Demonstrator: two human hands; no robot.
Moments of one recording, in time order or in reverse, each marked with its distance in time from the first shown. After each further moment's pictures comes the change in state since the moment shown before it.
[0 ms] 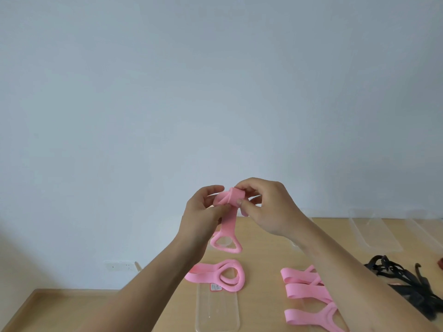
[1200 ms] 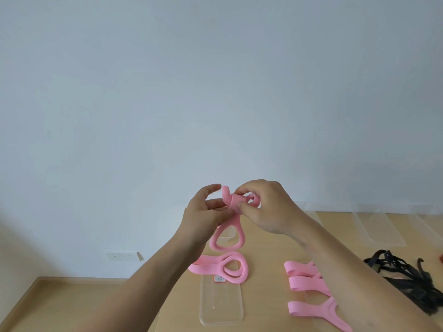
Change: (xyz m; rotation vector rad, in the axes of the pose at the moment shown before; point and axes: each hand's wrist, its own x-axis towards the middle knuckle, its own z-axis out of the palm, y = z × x) left_hand -0.004 -0.009 -0.018 0.026 -0.073 -0.063; right_hand 0.006 0.010 0.020 -0.125 -0.107 -0.004
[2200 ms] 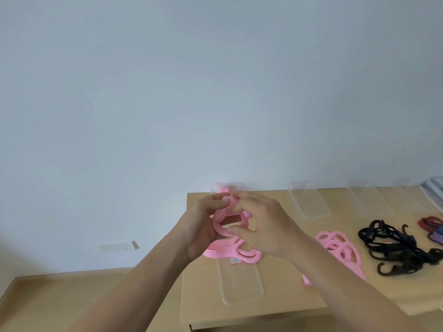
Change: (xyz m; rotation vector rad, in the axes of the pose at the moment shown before) left_hand 0.015 -0.035 -0.076 -0.495 -0.406 -0.276; right_hand -0.021 -0.024 0.095 -0.077 0.014 0.012
